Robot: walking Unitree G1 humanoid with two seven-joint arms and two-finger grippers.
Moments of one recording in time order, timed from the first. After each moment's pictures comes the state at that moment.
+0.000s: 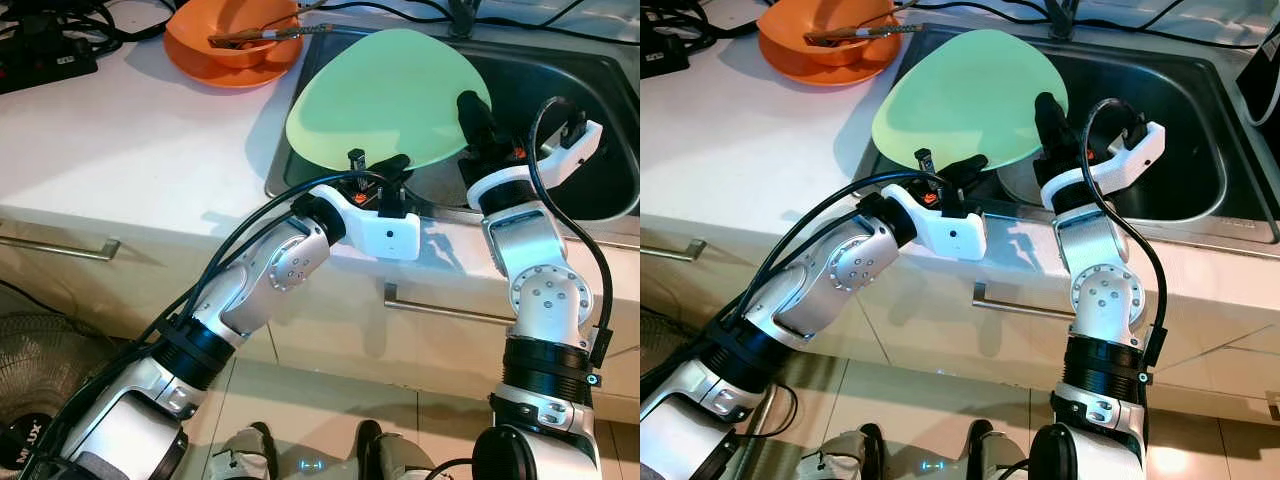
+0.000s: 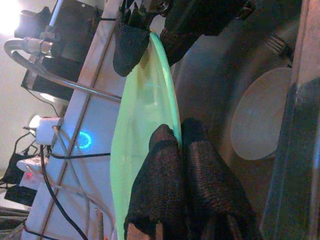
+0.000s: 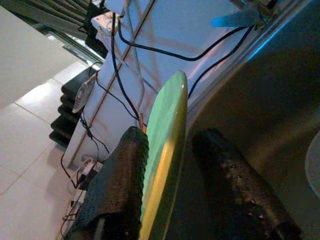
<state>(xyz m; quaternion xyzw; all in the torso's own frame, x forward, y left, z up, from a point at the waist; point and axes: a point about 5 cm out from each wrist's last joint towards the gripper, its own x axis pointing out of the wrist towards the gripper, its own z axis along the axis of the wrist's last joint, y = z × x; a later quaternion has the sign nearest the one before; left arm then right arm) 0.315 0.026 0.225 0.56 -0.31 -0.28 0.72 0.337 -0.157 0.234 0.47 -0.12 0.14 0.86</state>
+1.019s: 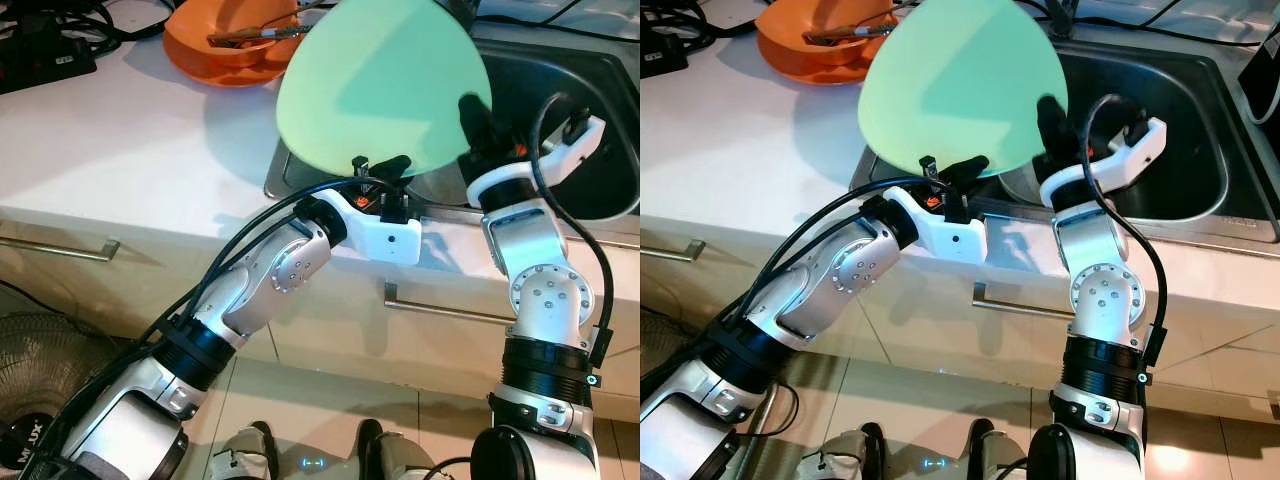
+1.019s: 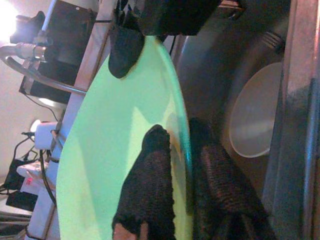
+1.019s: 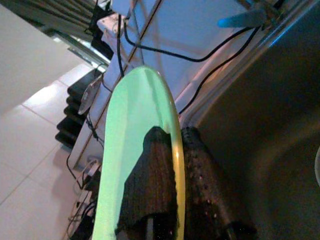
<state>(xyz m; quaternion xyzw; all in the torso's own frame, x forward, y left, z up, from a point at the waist) 0.315 0.025 0.222 0.57 -0.31 -0.27 0.70 0.335 -0.154 0.239 0.48 -0.12 0.15 0.86</state>
